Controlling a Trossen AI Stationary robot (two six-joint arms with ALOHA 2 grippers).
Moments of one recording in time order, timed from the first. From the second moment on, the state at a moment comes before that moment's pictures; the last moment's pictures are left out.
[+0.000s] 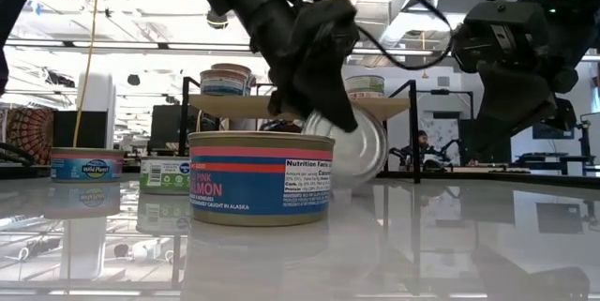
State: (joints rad) left arm -0.06 1.92 1.38 -0.31 0.01 -0.40; right arm 0.44 1.36 0.65 -0.31 0.35 1.25
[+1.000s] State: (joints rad) left arm -0.16 1.41 0.64 0.67 -0.42 -1.08; right arm 0.39 1.20 0.48 0.18 0.36 0.96
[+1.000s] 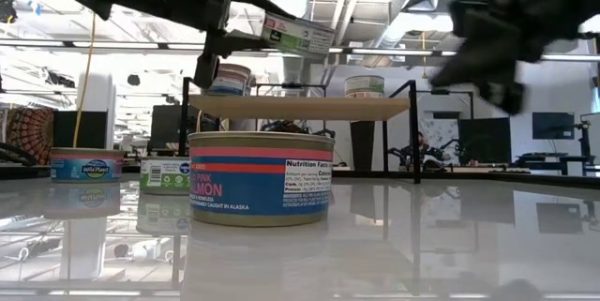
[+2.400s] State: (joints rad) left arm -0.19 1.41 0.64 0.71 -0.48 -1.25; right arm 0.16 1.52 0.68 0.67 0.24 1.00
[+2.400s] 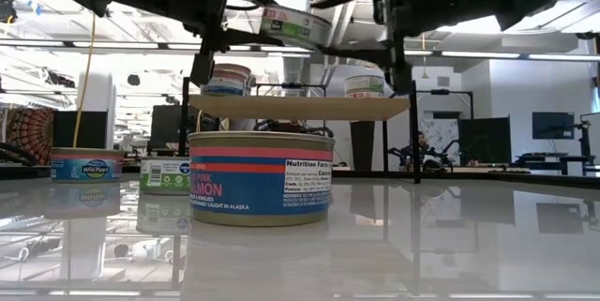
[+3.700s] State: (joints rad) left arm -0.03 1.34 0.64 0.52 -0.38 -1.36; right arm 0.06 1.47 0.69 0.61 0.24 1.00
